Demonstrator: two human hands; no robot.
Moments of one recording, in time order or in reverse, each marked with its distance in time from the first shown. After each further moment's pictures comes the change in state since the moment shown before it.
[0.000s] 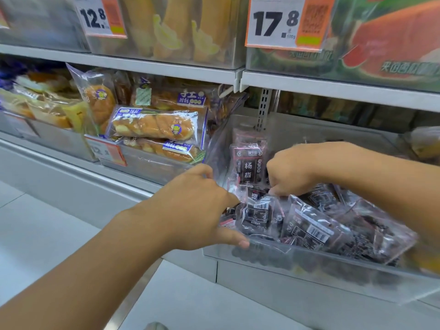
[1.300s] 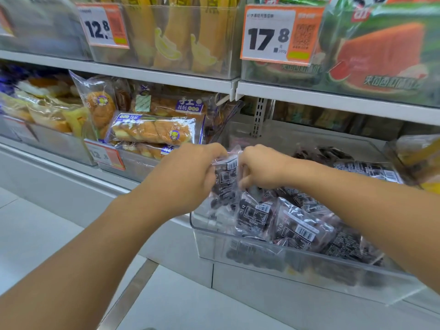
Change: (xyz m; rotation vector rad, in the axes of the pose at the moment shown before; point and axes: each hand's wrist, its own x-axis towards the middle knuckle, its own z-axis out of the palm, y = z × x) left_hand 0.012 -0.021 -0.011 -0.476 0.266 -0.388; right_hand 0.025 -0.017 -0.003 0.479 0.433 -0.018
